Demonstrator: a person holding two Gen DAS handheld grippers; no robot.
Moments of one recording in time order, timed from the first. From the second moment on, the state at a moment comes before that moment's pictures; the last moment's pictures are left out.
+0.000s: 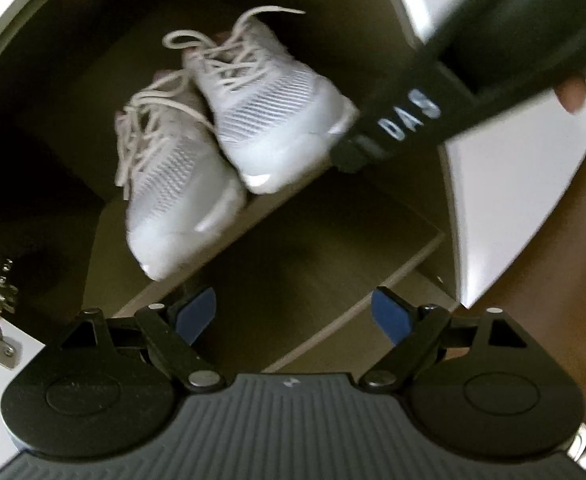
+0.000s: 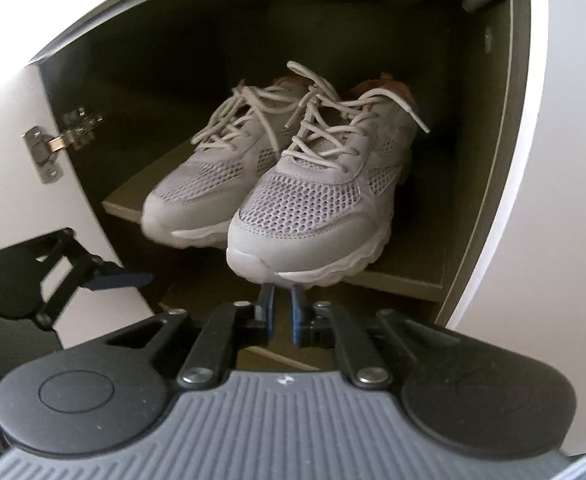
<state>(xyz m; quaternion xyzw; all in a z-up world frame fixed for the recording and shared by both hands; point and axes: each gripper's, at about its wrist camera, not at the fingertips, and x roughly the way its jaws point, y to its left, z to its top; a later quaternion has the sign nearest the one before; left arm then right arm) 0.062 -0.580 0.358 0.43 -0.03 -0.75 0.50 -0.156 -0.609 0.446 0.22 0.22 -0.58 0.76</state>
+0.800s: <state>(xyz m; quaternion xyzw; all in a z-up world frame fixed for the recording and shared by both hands) 0.040 -0.573 0.358 0.45 -0.02 -0.73 0.51 -0.159 -0.623 0.441 0.28 0.21 -0.54 0.76</state>
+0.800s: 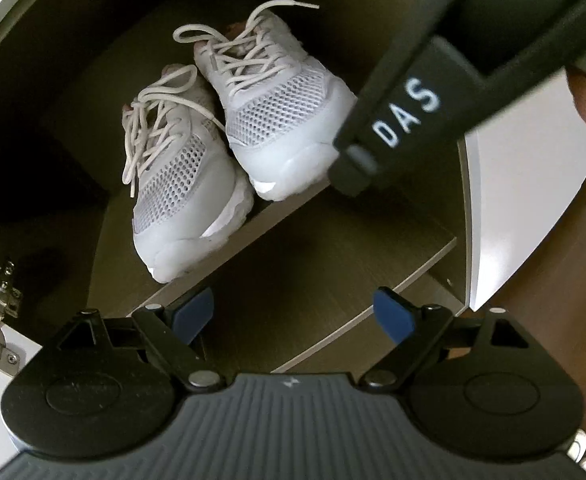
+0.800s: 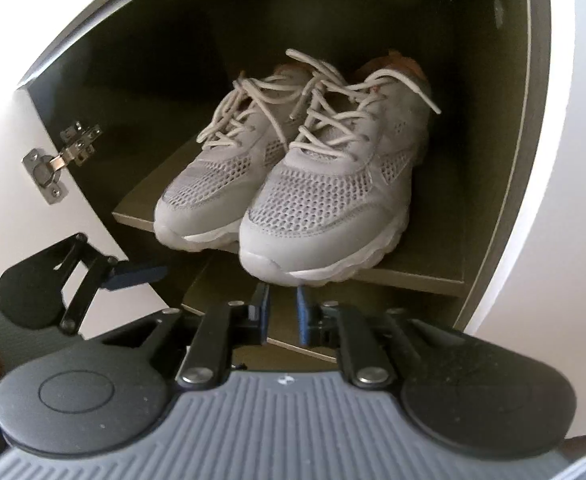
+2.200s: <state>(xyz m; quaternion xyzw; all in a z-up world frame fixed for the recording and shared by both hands) -0.008 -0.070 0.017 0.27 0.54 -0.32 0.73 -0.090 -0.296 0.081 0.22 0.64 -0.10 0.72</state>
